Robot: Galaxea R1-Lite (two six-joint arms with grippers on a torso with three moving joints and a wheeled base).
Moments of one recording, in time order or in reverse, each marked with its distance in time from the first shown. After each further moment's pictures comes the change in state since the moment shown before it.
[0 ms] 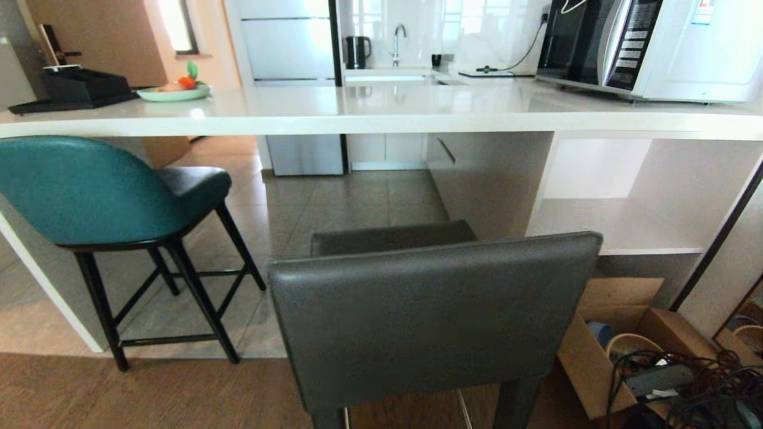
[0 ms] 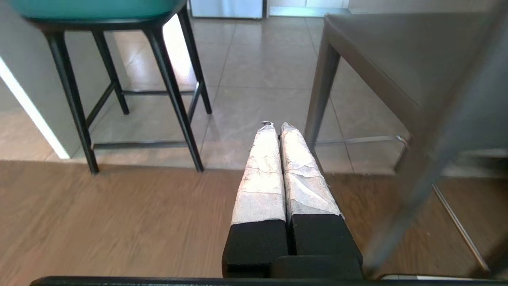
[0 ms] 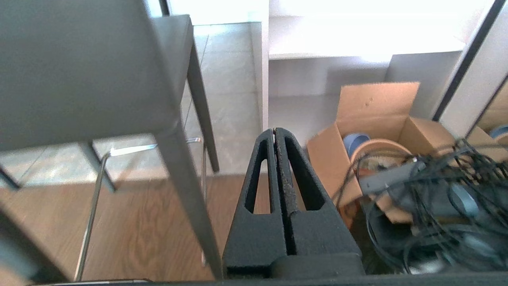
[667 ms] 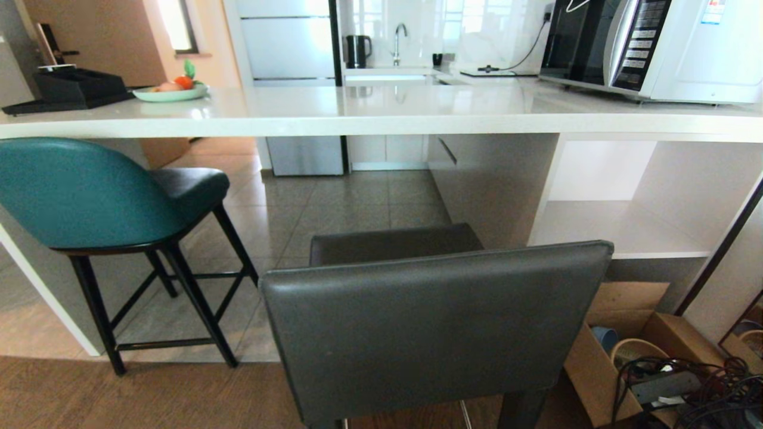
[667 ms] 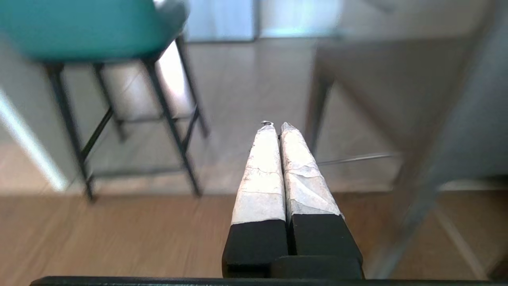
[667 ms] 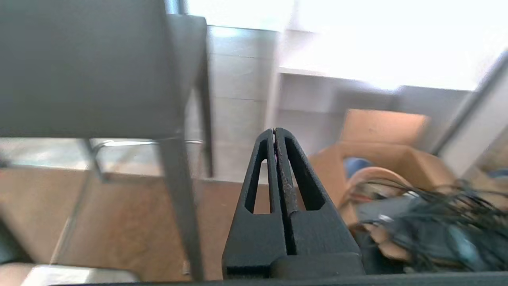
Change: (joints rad) left arm 0.001 0.037 -0.127 0.022 -0.057 0.026; right arm 0.001 0.007 -0.002 -0.023 0.070 -0.115
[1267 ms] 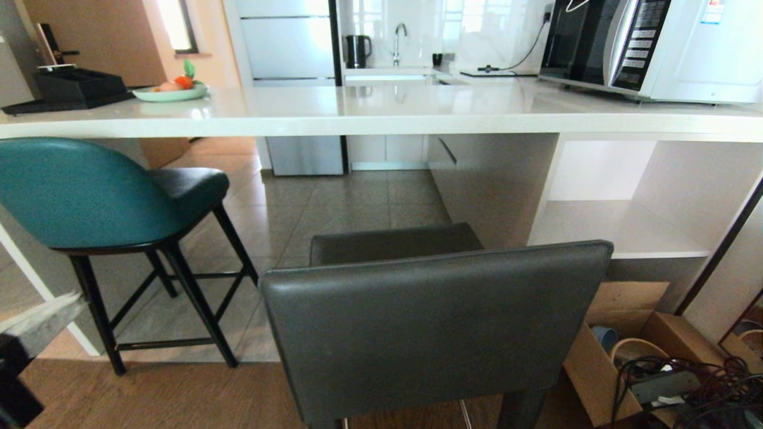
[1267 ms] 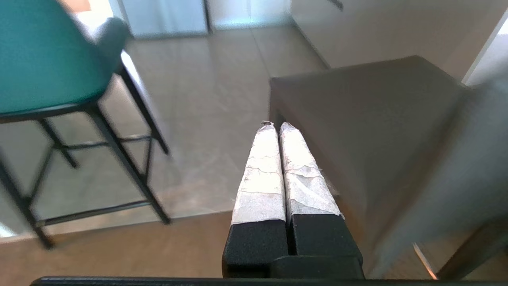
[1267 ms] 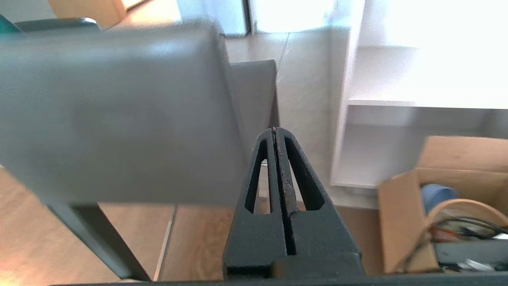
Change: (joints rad) left arm -0.086 0.791 -0.213 -0.469 -0.078 -0.017; right arm 0.000 0.614 -0.322 -0.241 0.194 0.193
